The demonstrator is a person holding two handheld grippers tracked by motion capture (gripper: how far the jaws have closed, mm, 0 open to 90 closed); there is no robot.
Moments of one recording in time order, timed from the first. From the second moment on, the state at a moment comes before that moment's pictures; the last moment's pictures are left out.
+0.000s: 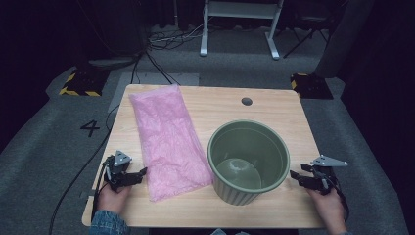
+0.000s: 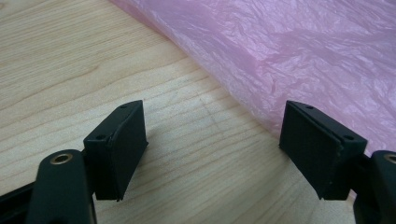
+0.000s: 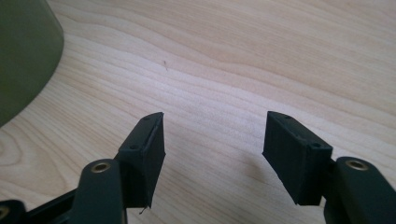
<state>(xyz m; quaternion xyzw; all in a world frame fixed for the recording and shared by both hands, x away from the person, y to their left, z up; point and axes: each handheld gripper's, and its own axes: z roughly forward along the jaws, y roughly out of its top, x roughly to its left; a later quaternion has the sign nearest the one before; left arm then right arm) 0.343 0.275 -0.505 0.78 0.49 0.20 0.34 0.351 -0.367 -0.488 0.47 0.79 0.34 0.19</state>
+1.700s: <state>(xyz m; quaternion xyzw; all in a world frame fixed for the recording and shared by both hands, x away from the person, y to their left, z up) 0.434 0.263 -0.471 0.77 0.53 0.19 0.30 0.359 -0.357 -0.504 0.46 0.79 0.35 0.20</state>
